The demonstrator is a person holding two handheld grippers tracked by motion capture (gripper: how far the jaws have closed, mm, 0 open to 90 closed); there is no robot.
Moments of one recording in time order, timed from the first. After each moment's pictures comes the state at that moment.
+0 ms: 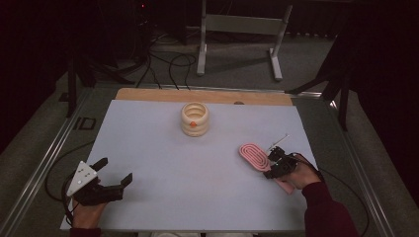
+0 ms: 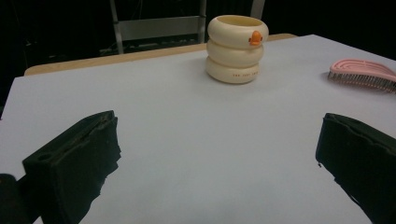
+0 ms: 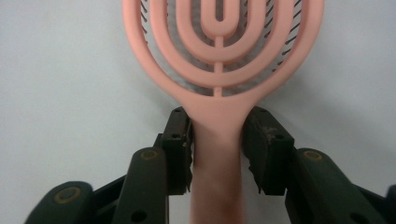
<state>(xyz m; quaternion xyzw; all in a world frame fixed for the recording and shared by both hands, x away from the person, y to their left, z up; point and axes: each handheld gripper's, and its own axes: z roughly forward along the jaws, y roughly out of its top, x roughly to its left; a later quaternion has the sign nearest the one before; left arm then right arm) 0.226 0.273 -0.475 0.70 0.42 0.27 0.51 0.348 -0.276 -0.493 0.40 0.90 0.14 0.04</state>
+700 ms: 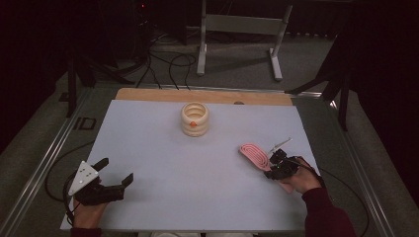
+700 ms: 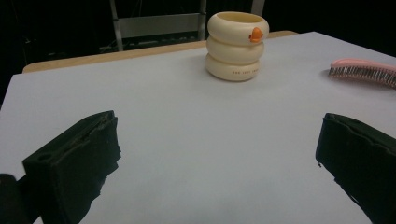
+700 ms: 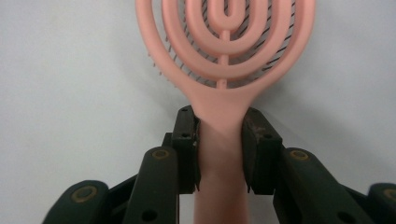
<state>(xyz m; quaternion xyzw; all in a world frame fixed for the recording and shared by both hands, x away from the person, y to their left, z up) 0.227 0.271 -0.477 0.70 0.43 0.27 0.50 0.336 -0.278 -0.493 0.40 0.90 0.17 0.07</state>
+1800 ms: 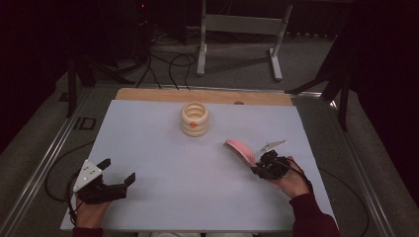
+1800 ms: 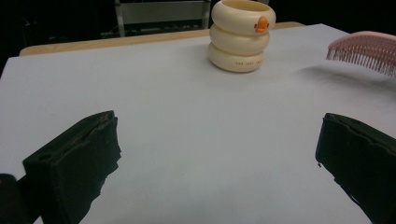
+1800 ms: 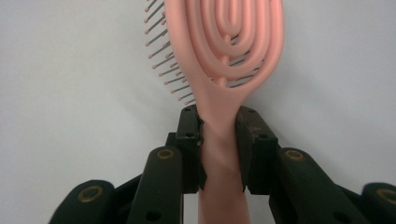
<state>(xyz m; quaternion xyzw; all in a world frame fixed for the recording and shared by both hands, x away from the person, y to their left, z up) 0.231 0.264 -0.478 0.71 0.45 0.25 0.49 0.321 -0.241 -0.475 0.38 0.88 0.26 0.11</state>
